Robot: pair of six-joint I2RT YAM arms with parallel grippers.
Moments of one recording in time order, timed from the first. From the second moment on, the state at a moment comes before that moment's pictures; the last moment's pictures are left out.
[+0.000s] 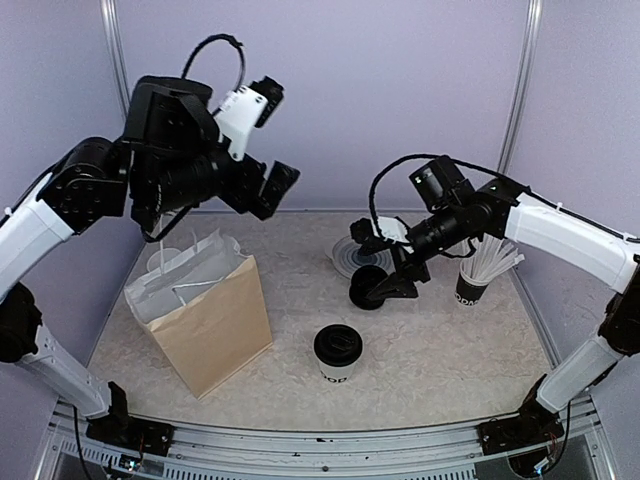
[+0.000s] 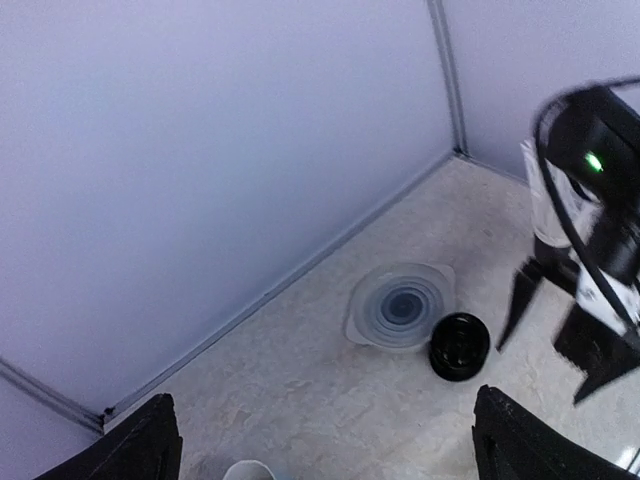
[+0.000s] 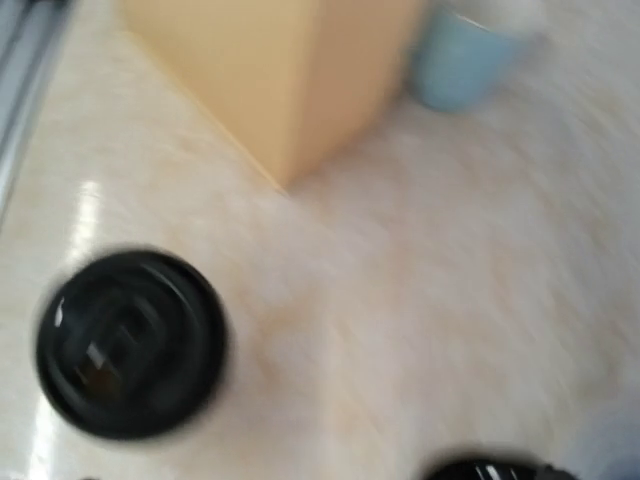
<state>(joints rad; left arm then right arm) -1.23 1.48 1.85 -0.76 -0.65 0.12 0.69 1.49 1.40 -0.77 -0.57 -0.83</state>
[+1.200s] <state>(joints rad) -0.85 1.14 1.52 -0.69 -0.54 -0.19 1.00 1.85 1.60 -0.99 -0.32 -0.94</state>
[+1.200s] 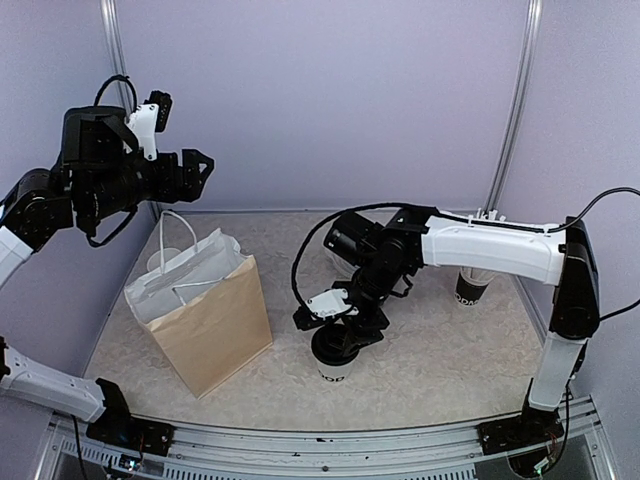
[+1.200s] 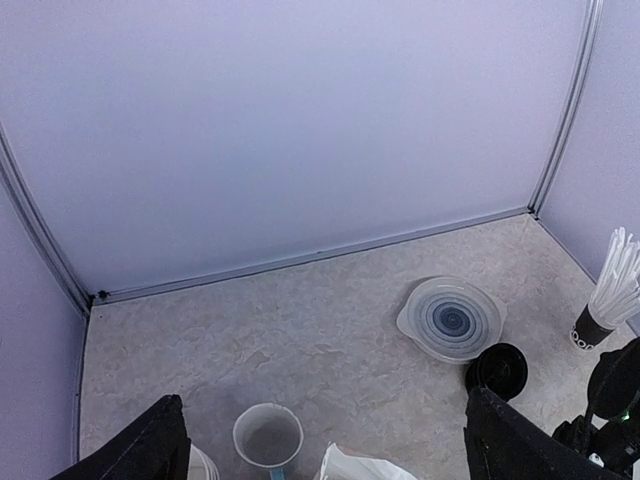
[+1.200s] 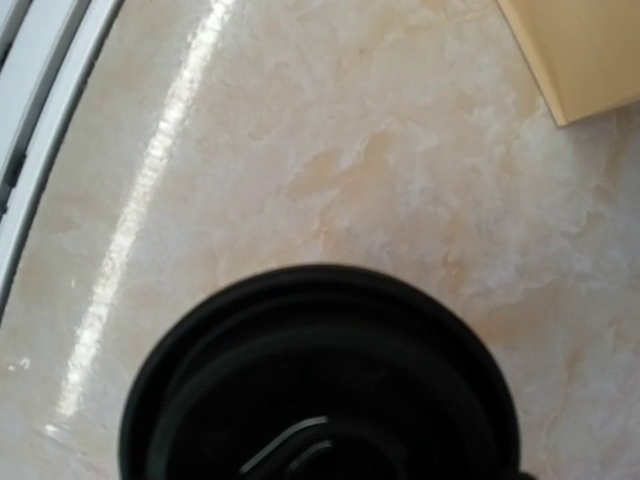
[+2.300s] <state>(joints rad) -0.71 1.06 1.43 -0.97 -0.25 -0.32 1.01 1.82 1.64 -1.06 -0.29 -0.89</state>
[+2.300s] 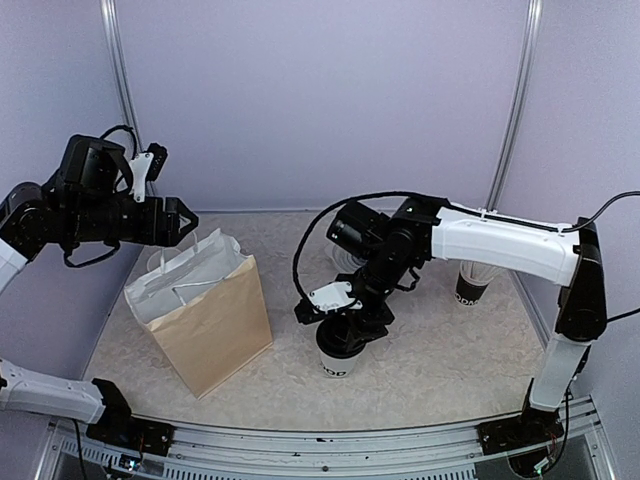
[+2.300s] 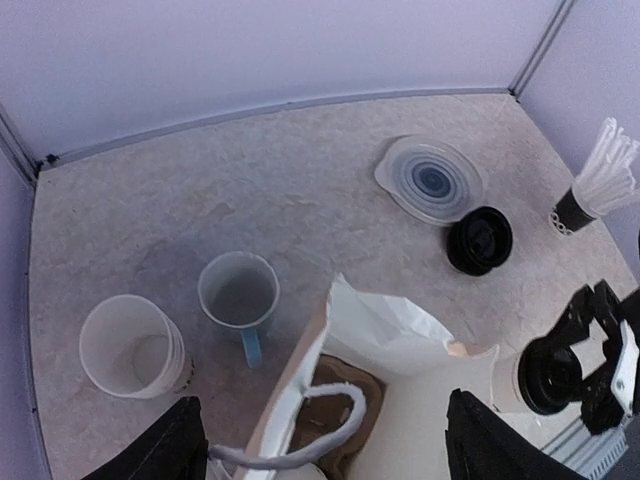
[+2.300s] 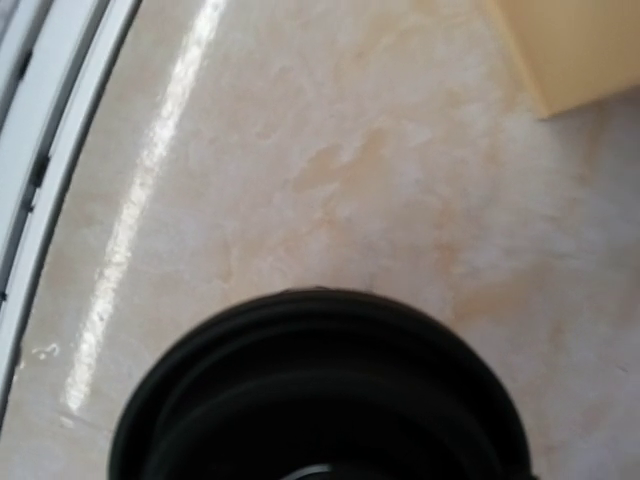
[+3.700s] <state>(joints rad) -0.69 1.24 1.45 -0.99 0.02 -0.18 0.78 1.77 2.18 -1.10 -0.43 -0.99</state>
